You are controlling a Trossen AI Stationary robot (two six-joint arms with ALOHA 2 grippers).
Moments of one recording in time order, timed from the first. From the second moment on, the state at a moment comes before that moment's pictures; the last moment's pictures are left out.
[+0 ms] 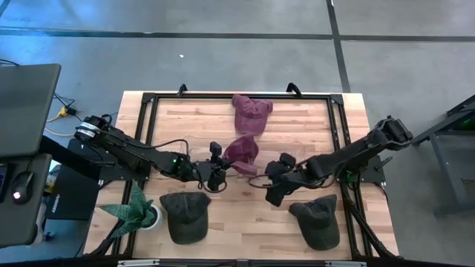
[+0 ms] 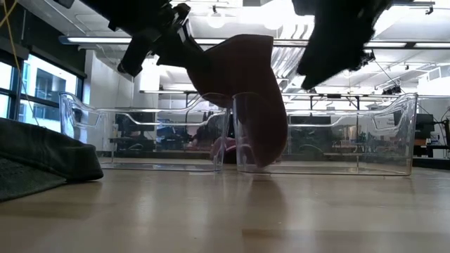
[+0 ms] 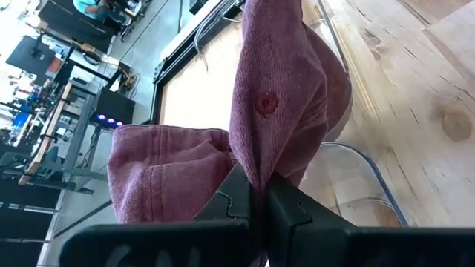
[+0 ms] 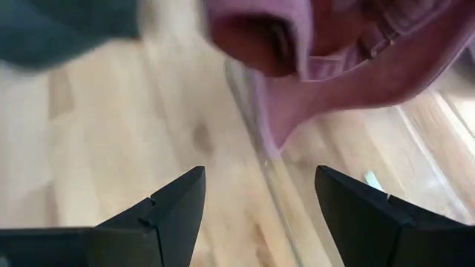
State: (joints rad) left arm -0.31 1.47 0.85 0.11 -0.62 0.53; right arm 0.38 1.50 1.01 -0.48 0.38 0.73
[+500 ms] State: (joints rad) left arm -0.31 1.47 0.85 0.11 -0.62 0.54; right arm 0.31 1.50 0.83 -0.05 0.45 0.55
